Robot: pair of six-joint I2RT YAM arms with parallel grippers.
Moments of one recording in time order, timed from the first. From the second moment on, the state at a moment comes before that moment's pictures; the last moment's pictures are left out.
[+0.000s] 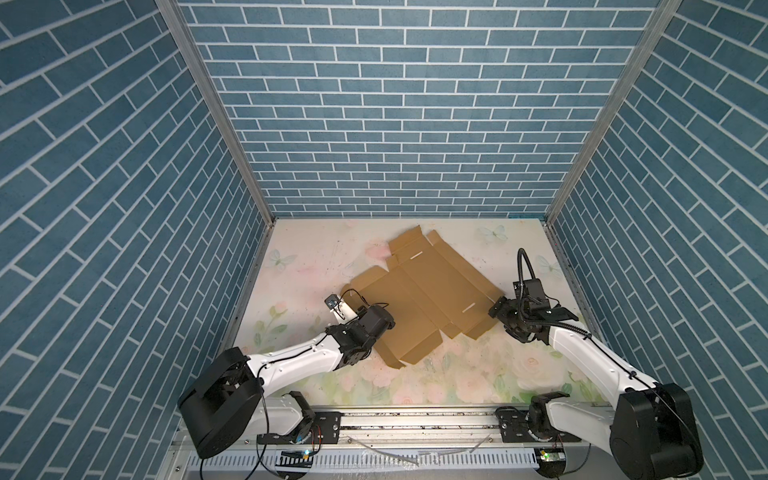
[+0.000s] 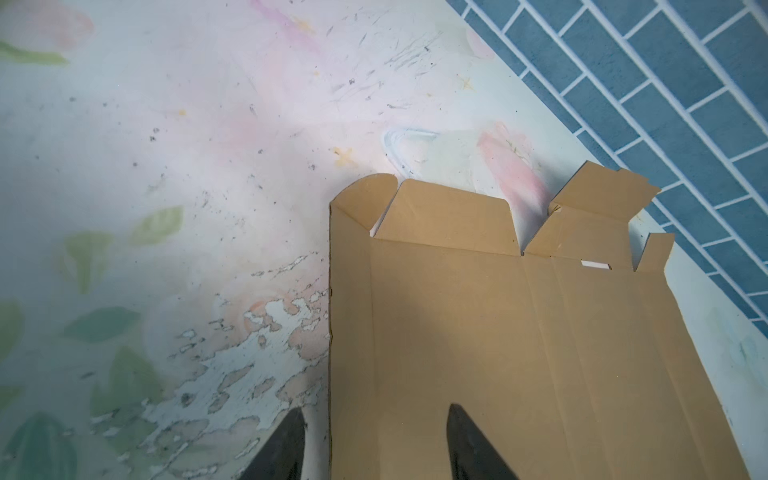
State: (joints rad) left arm -0.84 1.27 0.59 -0.29 -0.73 -1.35; right arm 0.25 1.14 0.62 -0.53 -0.04 0.89
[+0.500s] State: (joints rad) left arm -0.52 1.27 0.66 -0.15 -0.44 -0.92; right arm 0.28 1.31 0.59 -0.37 -0.08 0.94
